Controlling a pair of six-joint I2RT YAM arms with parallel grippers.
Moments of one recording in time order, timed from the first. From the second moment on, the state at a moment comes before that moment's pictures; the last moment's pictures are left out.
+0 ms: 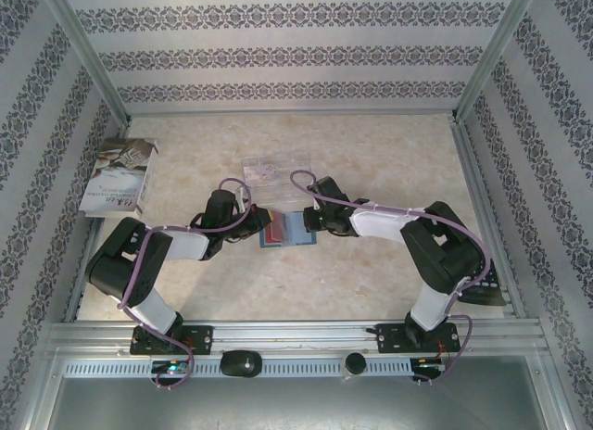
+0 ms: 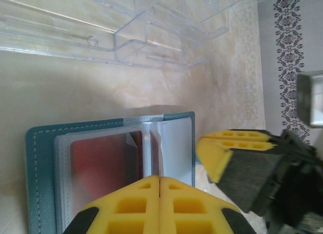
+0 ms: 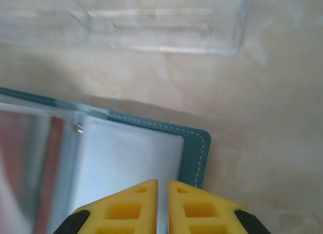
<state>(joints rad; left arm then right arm) -0.39 1.62 0.55 0.51 0.45 -0.91 0.63 1.77 0.93 -0.13 -0.06 0.47</state>
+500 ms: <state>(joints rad) -0.51 1.65 0.66 0.52 0.50 -0.97 0.65 1.80 0.90 -0.02 -0.12 0.54</state>
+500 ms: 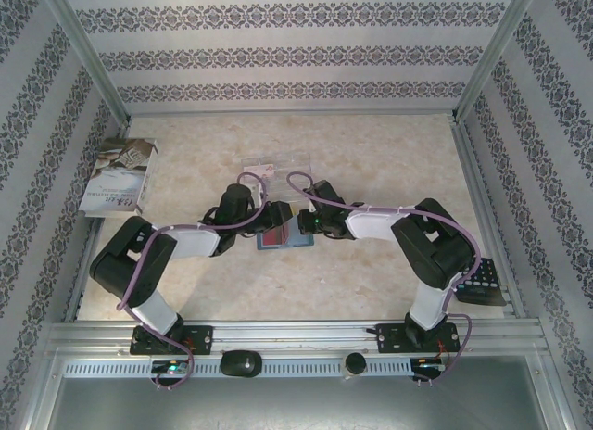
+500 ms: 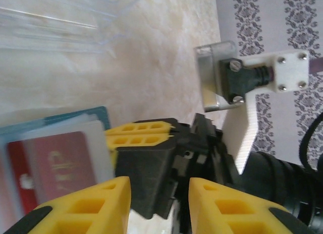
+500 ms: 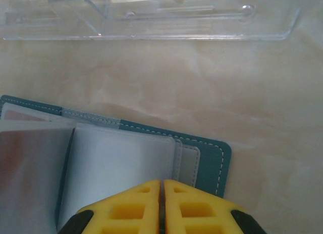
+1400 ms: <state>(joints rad) -0.52 1.58 0.71 0.29 0.41 -0.85 0.64 1.66 0.83 0.04 -0.34 0.45</state>
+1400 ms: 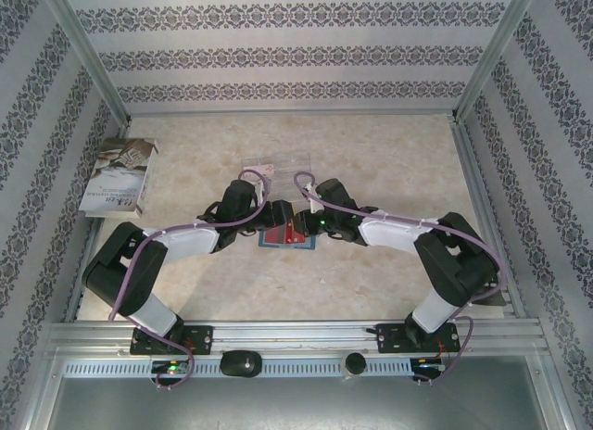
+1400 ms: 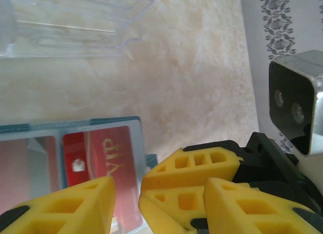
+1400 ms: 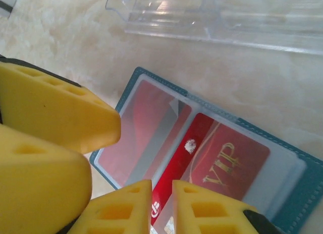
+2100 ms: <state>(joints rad) -0.52 1.69 0.70 0.29 0.43 -0.88 0.62 1.78 0.79 0.15 -0.33 0.53</state>
